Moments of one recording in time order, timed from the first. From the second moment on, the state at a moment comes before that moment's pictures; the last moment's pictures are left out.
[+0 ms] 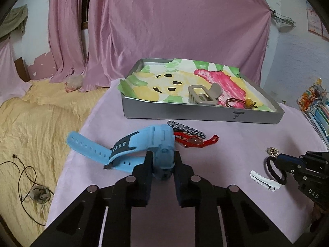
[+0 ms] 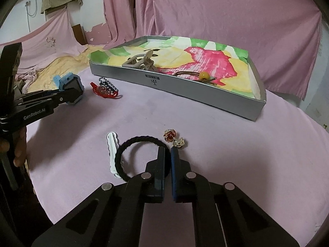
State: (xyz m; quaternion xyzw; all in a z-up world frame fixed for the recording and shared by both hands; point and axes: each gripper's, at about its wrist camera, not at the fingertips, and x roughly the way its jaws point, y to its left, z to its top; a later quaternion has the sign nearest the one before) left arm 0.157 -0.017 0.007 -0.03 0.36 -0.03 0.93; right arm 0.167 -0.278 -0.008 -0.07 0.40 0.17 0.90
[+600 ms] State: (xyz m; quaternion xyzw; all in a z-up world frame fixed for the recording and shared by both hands) left arm 0.150 -0.031 0.037 -0.04 0.31 -0.07 0.95; right arm 0.161 -0.290 0.033 -0.02 0.32 0.18 0.93
